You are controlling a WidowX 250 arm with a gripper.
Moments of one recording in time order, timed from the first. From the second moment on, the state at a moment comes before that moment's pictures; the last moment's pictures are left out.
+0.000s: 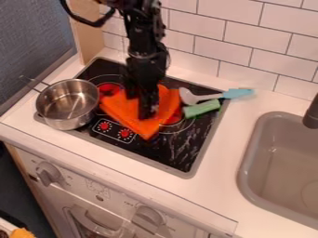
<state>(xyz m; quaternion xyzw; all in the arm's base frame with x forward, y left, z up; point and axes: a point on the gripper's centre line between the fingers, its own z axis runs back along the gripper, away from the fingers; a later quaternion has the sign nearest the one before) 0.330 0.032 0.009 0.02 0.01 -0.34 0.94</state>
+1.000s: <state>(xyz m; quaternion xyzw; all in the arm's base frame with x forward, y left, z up) 0.316 0.004 0.025 0.03 0.01 -0.35 0.94</state>
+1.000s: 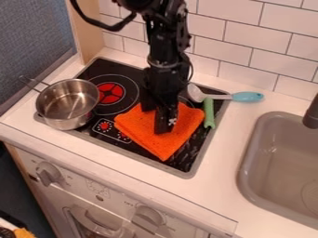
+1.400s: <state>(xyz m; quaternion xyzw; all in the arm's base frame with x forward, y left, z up) 0.323 -0.003 0.081 0.09 -0.02 -0.38 0.92</state>
